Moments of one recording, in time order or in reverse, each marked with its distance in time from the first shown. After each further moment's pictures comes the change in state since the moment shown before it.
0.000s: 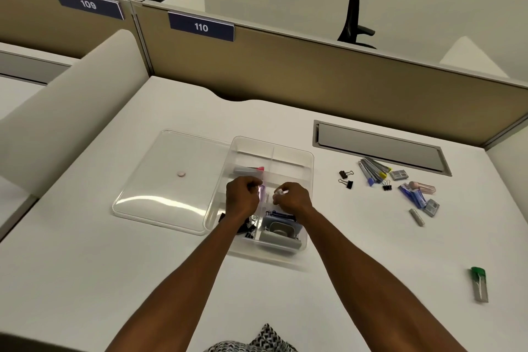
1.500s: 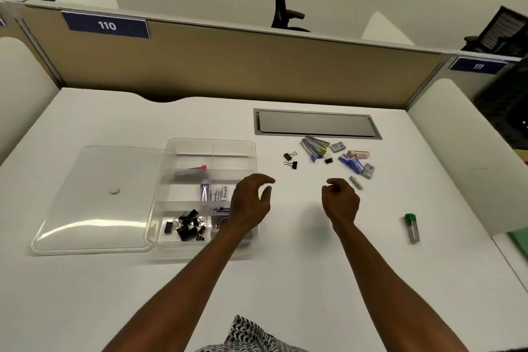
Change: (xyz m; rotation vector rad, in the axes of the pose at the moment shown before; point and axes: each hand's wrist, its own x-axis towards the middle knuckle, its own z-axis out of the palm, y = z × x) left_hand -0.058 0.064 0.091 -0.090 -0.205 0.498; right_hand -0.050 0.157 -0.133 0.213 0.741 0.148
